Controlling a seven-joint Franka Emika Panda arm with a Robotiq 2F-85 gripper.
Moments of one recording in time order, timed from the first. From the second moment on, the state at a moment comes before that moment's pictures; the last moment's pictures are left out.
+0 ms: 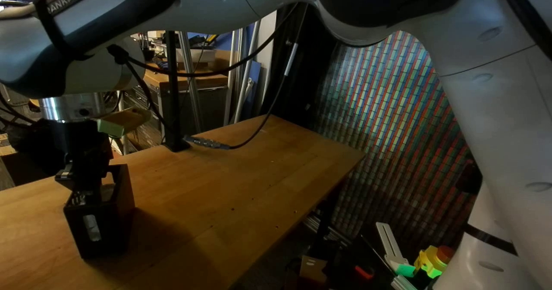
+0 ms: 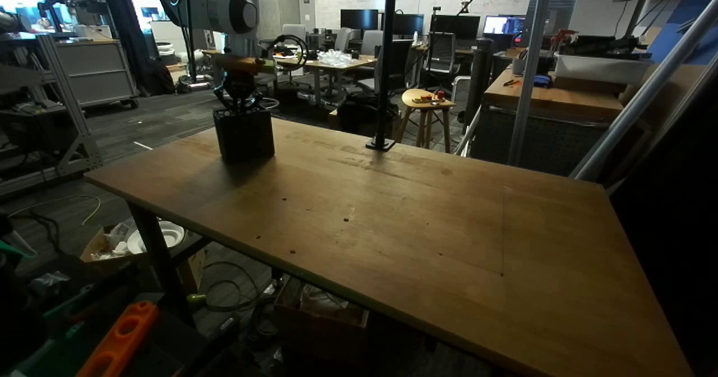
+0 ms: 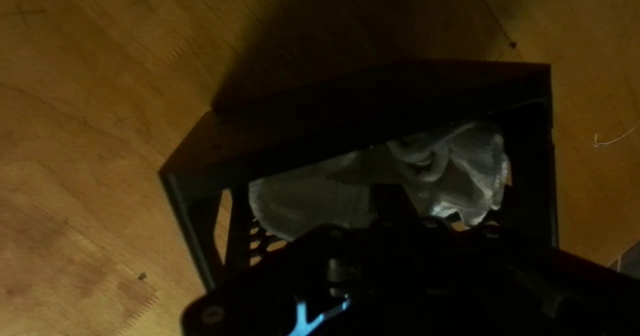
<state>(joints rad) 0.21 0.69 0.25 -1.45 -0.06 2.02 -0.42</state>
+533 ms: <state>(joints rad) 0.21 0.65 0.22 -1.46 -0.07 2.02 -0.38</state>
